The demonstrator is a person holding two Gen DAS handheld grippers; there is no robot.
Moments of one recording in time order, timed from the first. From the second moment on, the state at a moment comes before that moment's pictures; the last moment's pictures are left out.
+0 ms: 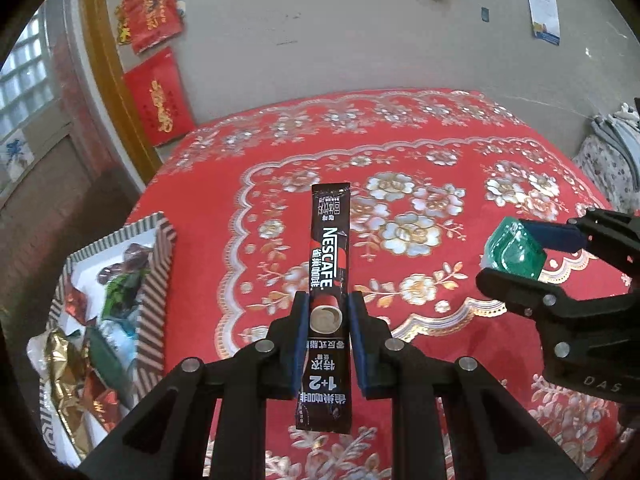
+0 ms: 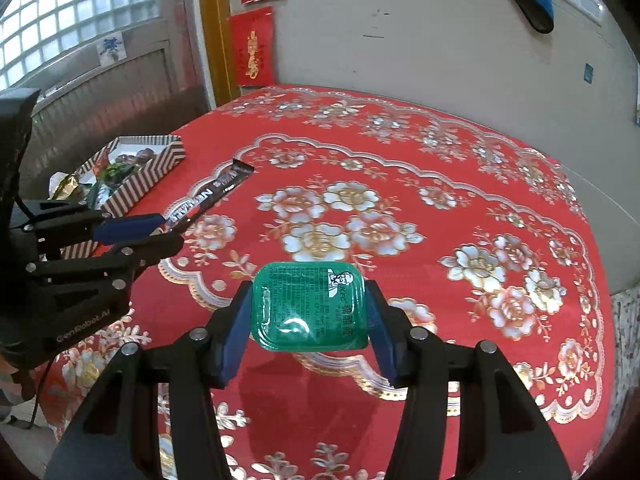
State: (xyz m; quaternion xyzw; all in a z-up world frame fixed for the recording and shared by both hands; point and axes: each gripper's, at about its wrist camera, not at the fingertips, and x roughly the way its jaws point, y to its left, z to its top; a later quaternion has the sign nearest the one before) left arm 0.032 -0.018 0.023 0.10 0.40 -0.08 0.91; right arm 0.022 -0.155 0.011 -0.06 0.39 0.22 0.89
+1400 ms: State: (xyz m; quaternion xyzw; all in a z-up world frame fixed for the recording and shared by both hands) left arm -0.014 0.173 0.070 0.00 0.36 0.07 0.93; right arm 0.020 0.020 0.056 -0.10 0.33 0.35 0.87
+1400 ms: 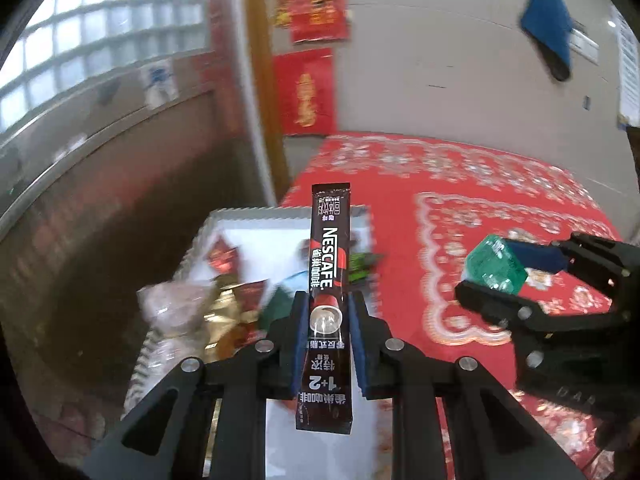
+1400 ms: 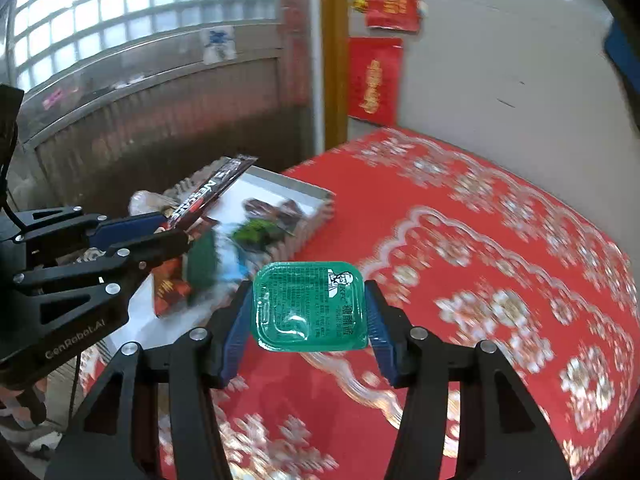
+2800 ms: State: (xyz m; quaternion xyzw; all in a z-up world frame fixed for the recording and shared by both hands) left arm -0.026 0.246 0.010 -0.03 0.39 0.17 0.91; right arm 0.036 0.137 0.018 -0.10 0.36 0.42 0.83
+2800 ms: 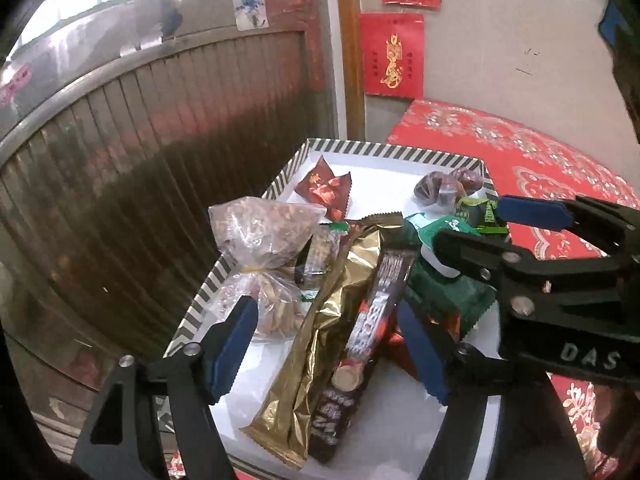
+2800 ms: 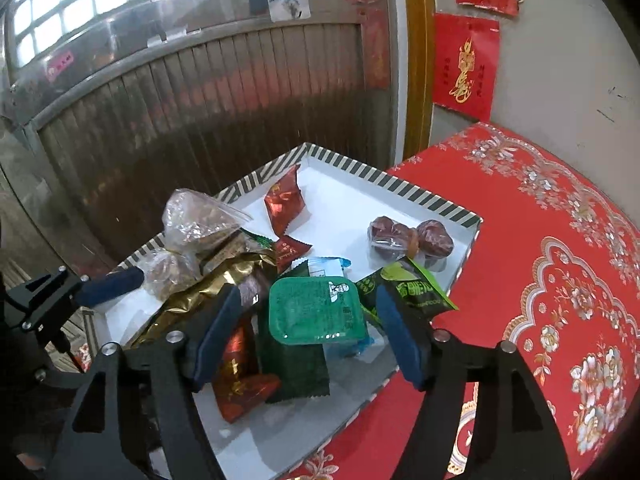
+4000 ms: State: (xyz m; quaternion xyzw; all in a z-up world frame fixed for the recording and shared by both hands) left arm -0.096 0.192 0.027 0.00 0.35 0.17 0.92; right arm -0.066 0.005 0.023 0.00 0.29 0.28 0.92
